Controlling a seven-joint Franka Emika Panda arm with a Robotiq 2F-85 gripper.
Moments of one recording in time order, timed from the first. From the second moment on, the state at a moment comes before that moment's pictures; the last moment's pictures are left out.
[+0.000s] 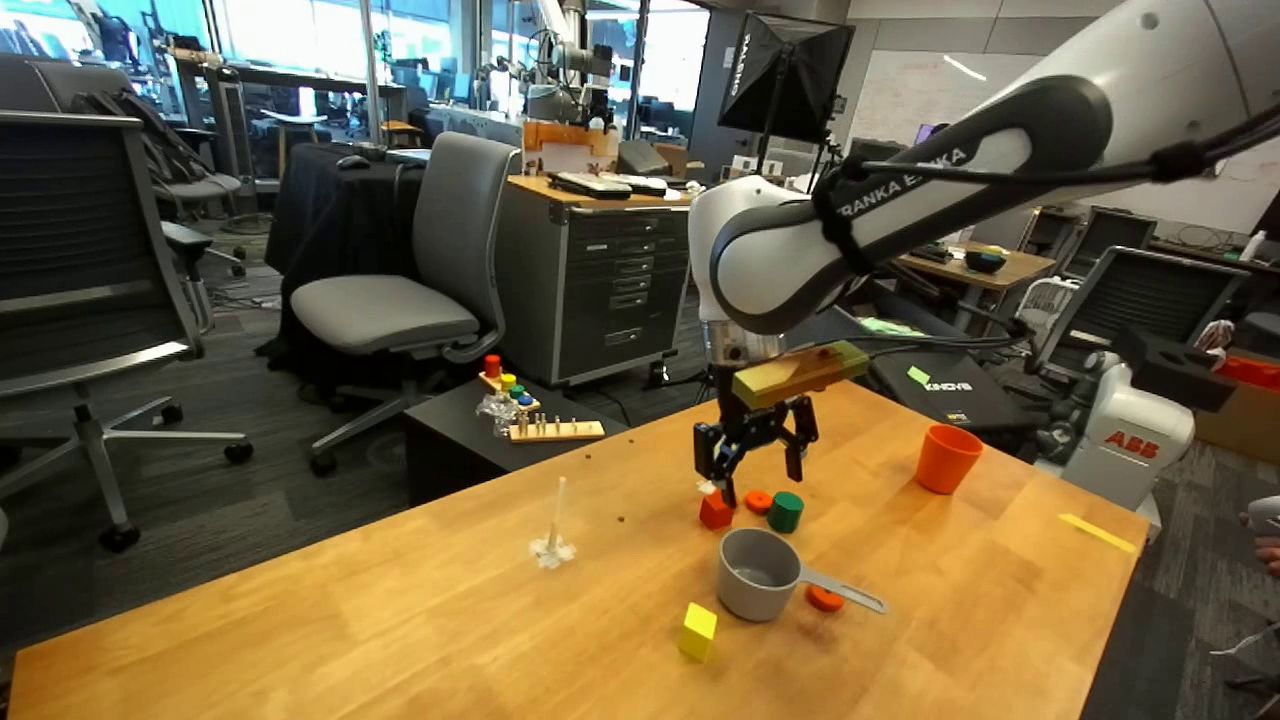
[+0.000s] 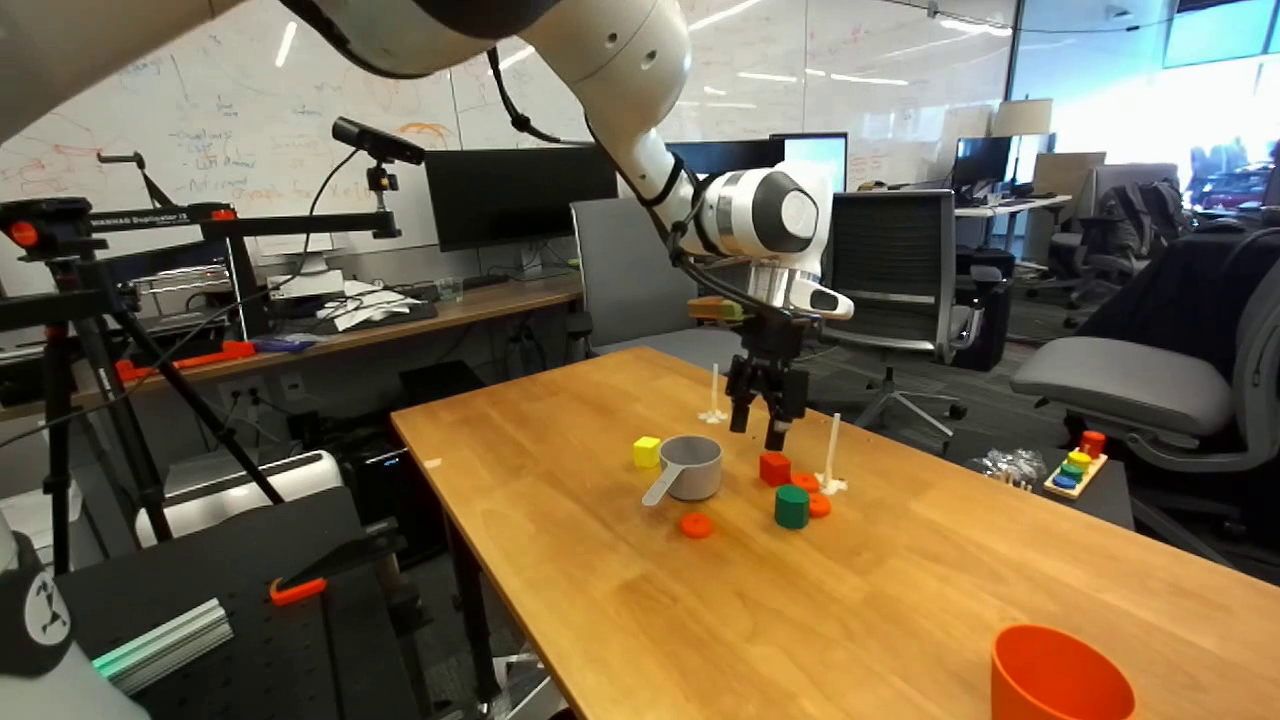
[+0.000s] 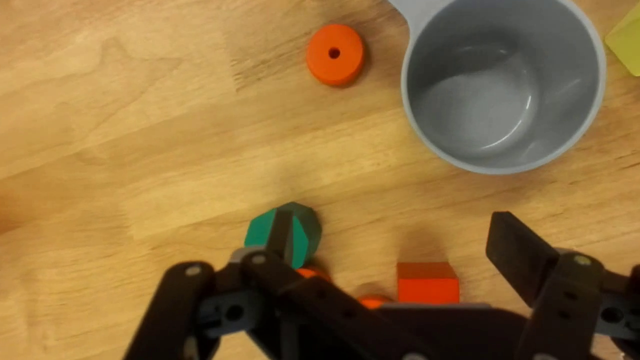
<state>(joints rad) 0.18 1.02 -0.02 -1.23 -0.07 1.90 0.48</state>
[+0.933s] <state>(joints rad) 0.20 1.36 -0.03 -0.72 -0.08 1.71 0.44</state>
